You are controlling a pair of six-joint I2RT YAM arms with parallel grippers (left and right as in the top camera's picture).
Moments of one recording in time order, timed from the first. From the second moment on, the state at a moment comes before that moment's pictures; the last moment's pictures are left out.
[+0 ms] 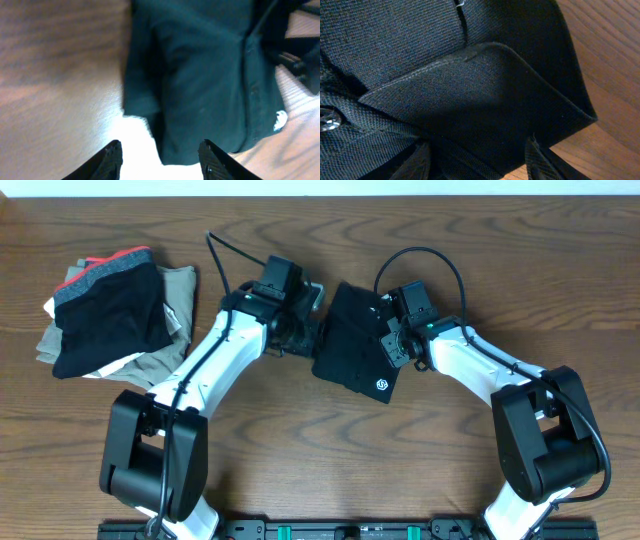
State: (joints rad) left arm -0.36 1.79 1.28 -0.70 0.31 -0.06; right arm 0.38 1.87 1.09 -0.37 0.10 -0.15
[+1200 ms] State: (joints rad) left arm -0.30 2.13 1.29 -0.53 0.85 -0.07; right arm 0.38 1.87 1.09 -0.40 0.11 -0.15
